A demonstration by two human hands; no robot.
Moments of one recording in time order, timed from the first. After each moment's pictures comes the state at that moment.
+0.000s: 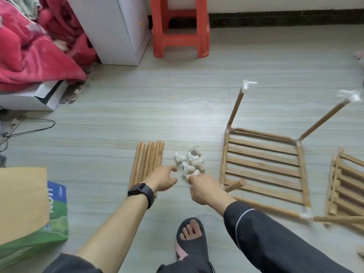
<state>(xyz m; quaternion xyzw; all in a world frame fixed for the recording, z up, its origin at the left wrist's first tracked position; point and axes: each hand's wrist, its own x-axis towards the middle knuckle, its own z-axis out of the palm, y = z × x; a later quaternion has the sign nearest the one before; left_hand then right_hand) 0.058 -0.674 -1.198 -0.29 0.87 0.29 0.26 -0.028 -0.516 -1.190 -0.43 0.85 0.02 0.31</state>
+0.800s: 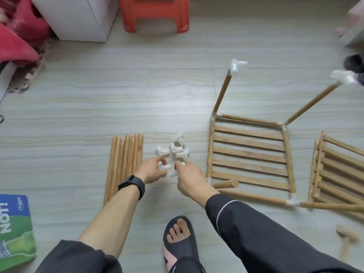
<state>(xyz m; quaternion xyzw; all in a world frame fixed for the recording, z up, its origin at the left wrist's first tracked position) 0.018 -0.685 -1.251 -0.32 0.84 0.38 0.24 -0.043 -0.530 -1.217 -0.34 0.88 -0.06 0.31</state>
